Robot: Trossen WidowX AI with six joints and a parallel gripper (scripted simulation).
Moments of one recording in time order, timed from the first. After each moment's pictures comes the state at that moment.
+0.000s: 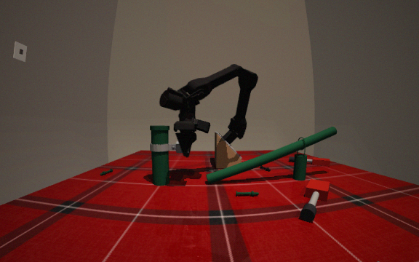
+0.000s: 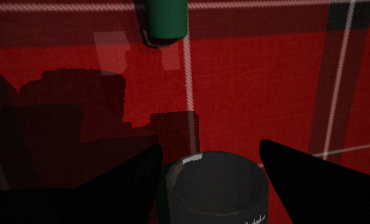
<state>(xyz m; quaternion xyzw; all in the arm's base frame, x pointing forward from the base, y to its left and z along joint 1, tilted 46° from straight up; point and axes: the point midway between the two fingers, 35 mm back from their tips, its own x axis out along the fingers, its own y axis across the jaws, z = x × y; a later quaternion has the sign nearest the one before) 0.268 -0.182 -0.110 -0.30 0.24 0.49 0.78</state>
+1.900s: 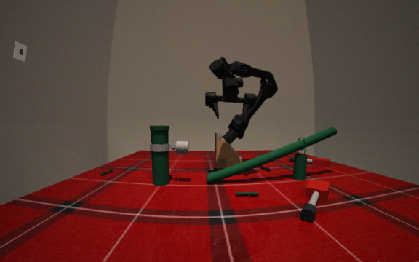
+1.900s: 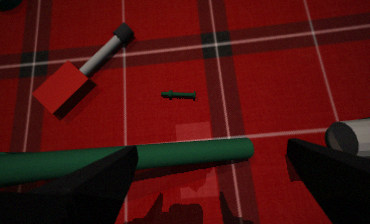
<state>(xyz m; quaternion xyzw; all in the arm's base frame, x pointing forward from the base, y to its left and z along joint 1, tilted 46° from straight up) 0.248 -0.158 0.088 0.37 0.43 0.11 0.82</state>
